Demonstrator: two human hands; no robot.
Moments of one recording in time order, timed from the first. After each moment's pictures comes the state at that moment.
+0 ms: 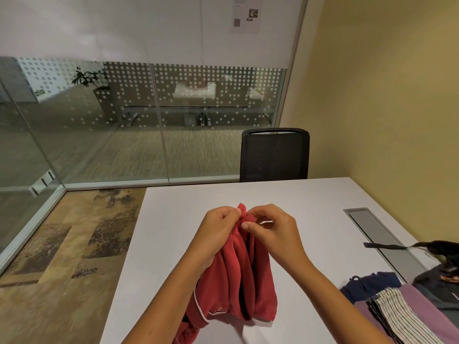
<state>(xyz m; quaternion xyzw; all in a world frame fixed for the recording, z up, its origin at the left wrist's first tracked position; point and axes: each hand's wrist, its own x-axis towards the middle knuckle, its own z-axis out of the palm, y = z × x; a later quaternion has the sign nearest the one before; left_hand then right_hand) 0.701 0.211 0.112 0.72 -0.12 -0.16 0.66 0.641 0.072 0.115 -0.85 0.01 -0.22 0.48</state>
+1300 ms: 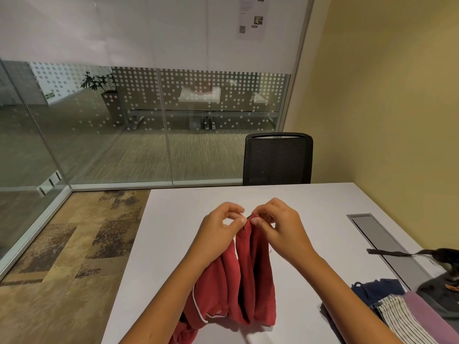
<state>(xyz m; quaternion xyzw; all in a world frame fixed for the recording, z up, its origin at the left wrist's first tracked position) 0.699 0.218 0.116 0.78 -0.20 -0.05 0.59 0.652 0.052 0.121 -0.91 -0.06 -0.25 0.33</state>
